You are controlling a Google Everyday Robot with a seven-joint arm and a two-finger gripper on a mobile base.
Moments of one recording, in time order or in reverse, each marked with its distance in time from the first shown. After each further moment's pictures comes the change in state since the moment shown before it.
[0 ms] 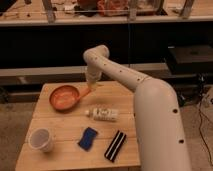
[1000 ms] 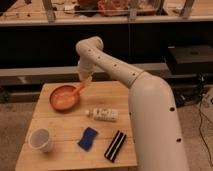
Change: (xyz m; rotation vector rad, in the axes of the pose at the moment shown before) arm -0.039 -0.023 -0.029 0.015 -0.042 -0.079
